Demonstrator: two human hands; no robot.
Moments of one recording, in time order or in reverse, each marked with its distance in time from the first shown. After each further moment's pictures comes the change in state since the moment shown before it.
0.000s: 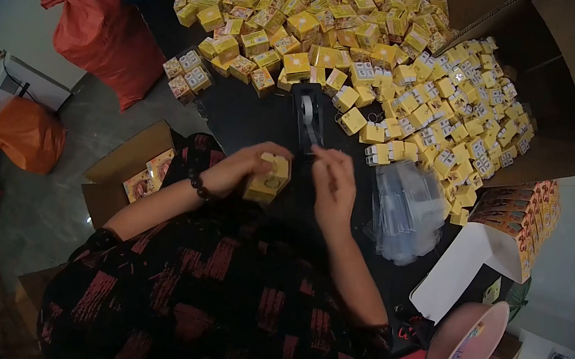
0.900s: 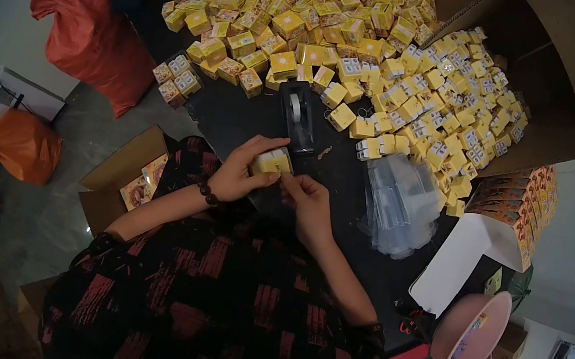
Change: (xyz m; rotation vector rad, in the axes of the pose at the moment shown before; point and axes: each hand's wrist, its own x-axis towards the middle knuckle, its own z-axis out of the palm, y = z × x) left_hand 0.011 -0.010 0.012 0.772 0.248 0.521; right_hand -0.026 0.015 0.013 0.607 -0.081 0.632
